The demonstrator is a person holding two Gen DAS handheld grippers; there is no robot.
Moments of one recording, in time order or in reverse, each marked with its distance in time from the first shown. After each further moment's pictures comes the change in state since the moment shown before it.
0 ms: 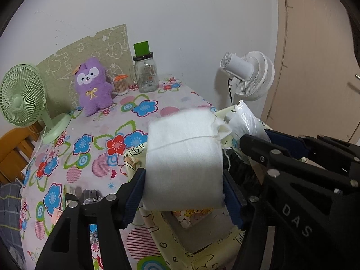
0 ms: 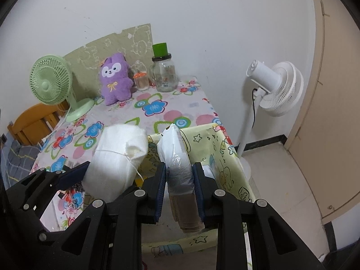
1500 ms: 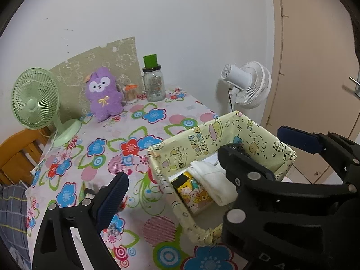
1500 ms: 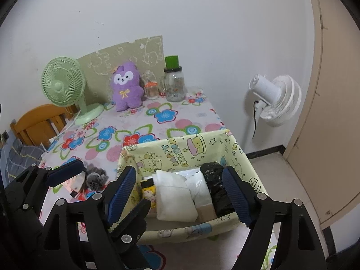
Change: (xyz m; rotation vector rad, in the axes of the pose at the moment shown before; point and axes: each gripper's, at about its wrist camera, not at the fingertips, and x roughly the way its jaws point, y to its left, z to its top) left arm -0.048 0.020 -0.014 -0.002 -0.077 0.007; right arm -0.033 0.030 -0.012 -0.025 -0.067 -0.006
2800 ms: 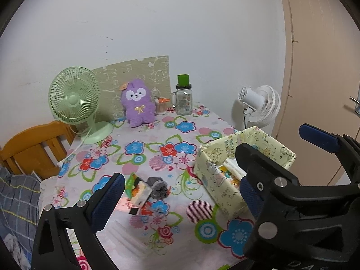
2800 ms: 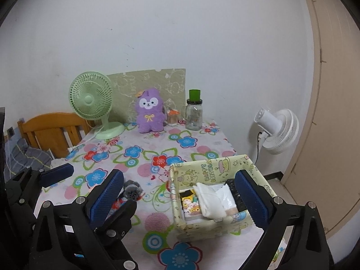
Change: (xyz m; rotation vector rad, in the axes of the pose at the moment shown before) left arm -0.086 0.074 -0.032 -0.073 -0.115 0.055; right arm -0.082 0.088 -0.012 -0.082 -0.188 -0.018
